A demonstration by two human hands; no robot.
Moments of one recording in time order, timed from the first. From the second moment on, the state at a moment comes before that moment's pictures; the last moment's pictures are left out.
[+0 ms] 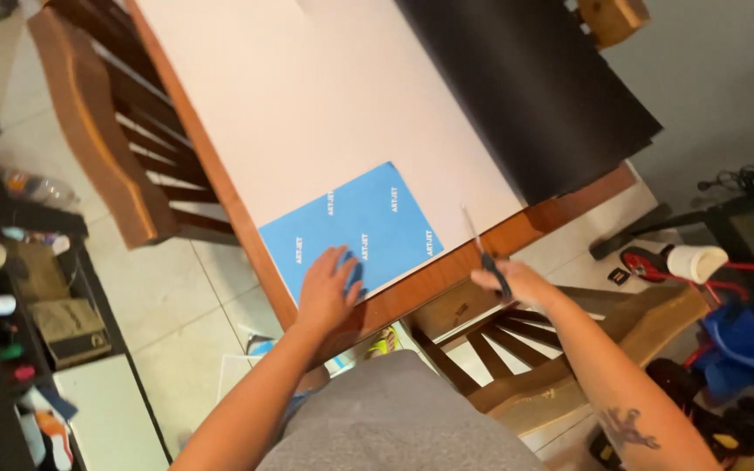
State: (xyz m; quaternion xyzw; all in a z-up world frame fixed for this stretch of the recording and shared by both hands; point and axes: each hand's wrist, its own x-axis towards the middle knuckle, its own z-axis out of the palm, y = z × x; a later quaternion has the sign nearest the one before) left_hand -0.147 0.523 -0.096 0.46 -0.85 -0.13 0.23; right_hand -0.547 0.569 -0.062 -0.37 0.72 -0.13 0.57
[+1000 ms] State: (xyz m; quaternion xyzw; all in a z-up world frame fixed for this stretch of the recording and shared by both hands) left_hand -0.224 0.495 -0.131 0.28 -0.95 -0.10 0.07; right_hand -0.517 0.579 -0.062 -0.38 0.69 -0.04 0.62
